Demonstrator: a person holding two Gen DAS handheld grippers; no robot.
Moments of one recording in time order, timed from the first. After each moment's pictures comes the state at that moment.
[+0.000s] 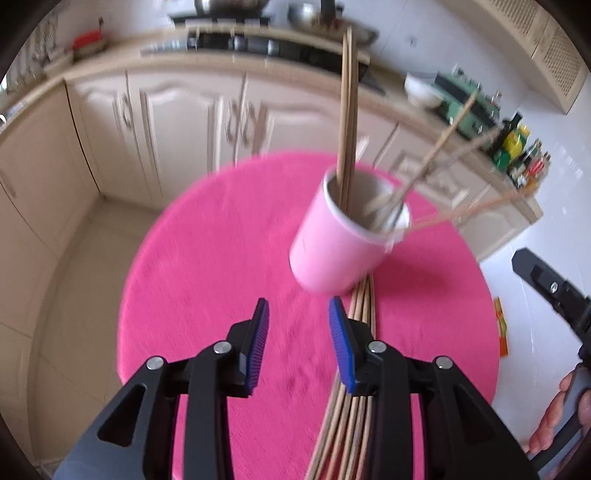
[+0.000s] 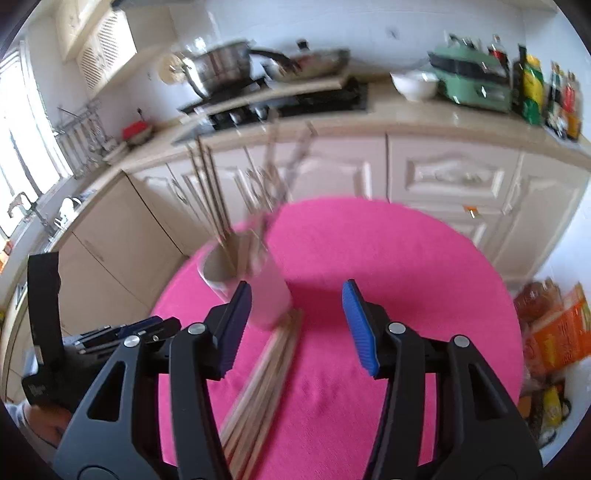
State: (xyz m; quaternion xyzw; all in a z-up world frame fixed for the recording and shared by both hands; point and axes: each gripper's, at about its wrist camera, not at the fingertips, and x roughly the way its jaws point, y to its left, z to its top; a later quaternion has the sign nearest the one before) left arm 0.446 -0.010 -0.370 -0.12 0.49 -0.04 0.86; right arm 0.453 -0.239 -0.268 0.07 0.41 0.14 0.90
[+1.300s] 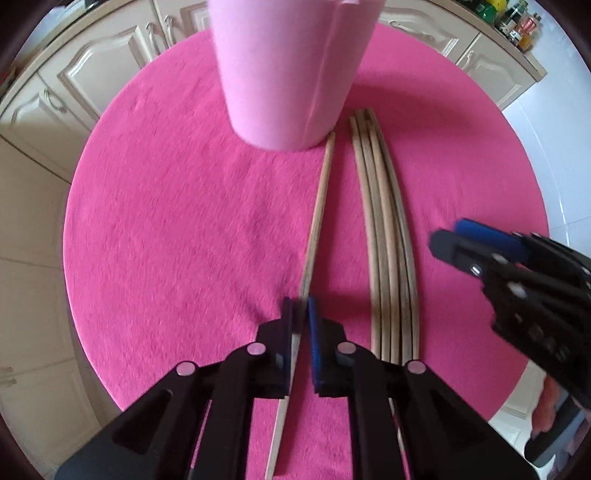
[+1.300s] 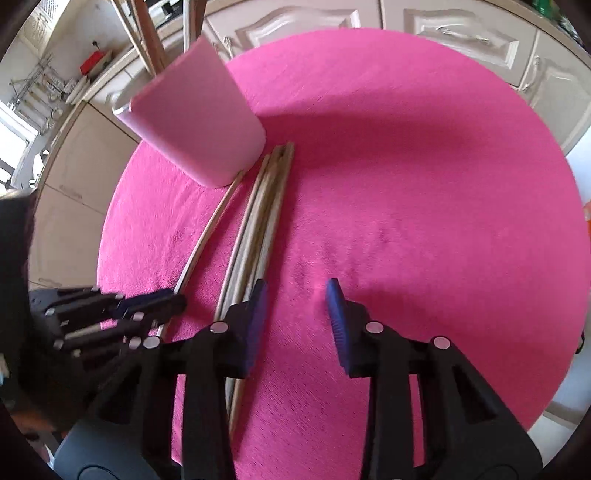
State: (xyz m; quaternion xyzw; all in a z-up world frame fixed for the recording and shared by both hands) left arm 0.459 -0.079 -0.458 0.03 0.65 -0.11 0.75; right arm 0.452 -0.211 -0.389 0.08 0.60 0.12 0.78
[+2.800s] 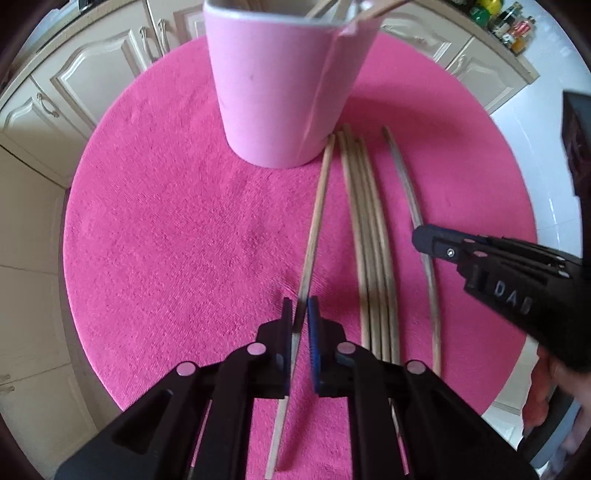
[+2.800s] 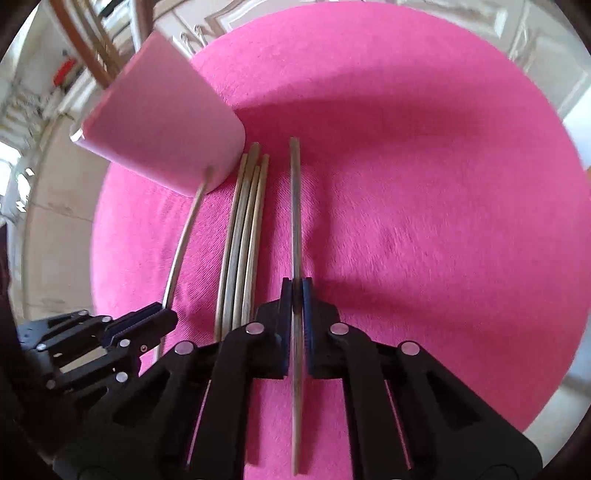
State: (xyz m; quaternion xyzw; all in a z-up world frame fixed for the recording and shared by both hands) left arm 0.470 -0.077 -0.439 0.03 0.64 -0.14 0.76; right arm 0.492 -0.210 -0.390 0.13 0.64 0.09 0.75
